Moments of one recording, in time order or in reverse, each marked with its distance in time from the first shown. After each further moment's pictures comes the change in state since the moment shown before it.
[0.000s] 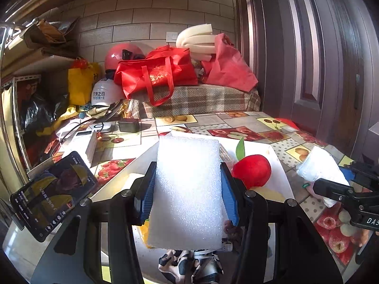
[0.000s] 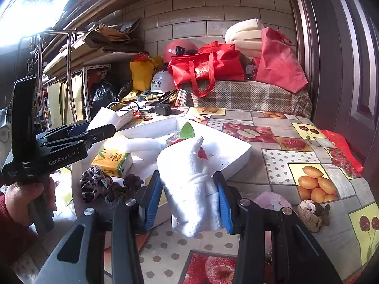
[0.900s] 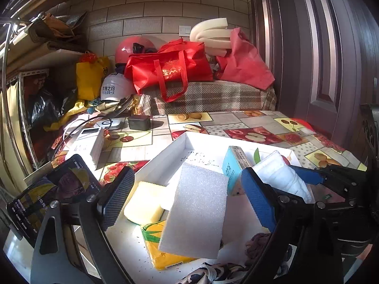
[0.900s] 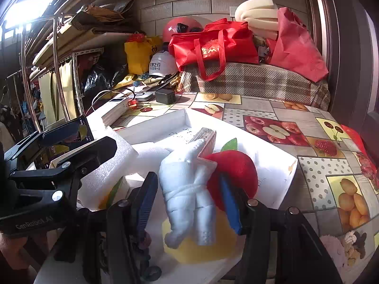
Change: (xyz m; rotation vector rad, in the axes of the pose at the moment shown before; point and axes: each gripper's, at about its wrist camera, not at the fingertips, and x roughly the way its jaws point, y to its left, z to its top) left arm 0.028 0.011 0.009 -0.031 0.019 0.072; right arm 0.092 0.022 0.033 0.028 0.117 -0.037
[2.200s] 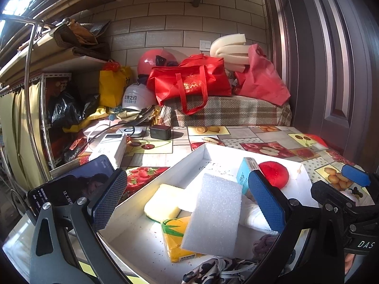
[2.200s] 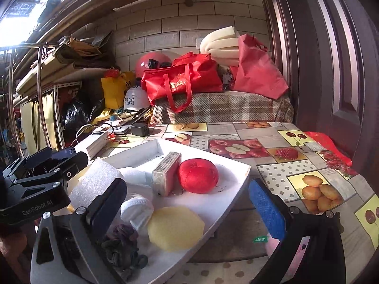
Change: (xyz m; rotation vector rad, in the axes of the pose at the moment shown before) left arm -0.026 0.004 -0.005 -0.041 -0.078 0.108; right arm -0.058 -0.008 -0.017 0.093 -0.224 -0.145
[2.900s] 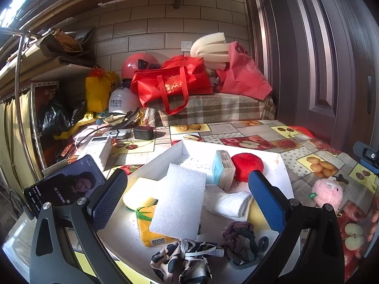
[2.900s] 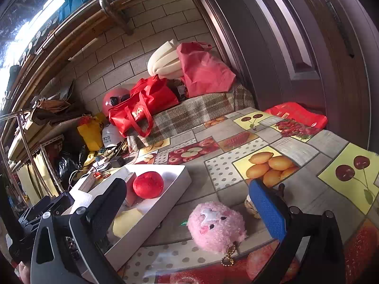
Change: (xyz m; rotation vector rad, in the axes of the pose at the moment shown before) left arm -0.023 -0.033 -0.008 0.063 -0.007 -0.072; right arm -0.074 -0.114 -0.016 0.319 -0.124 -0.083
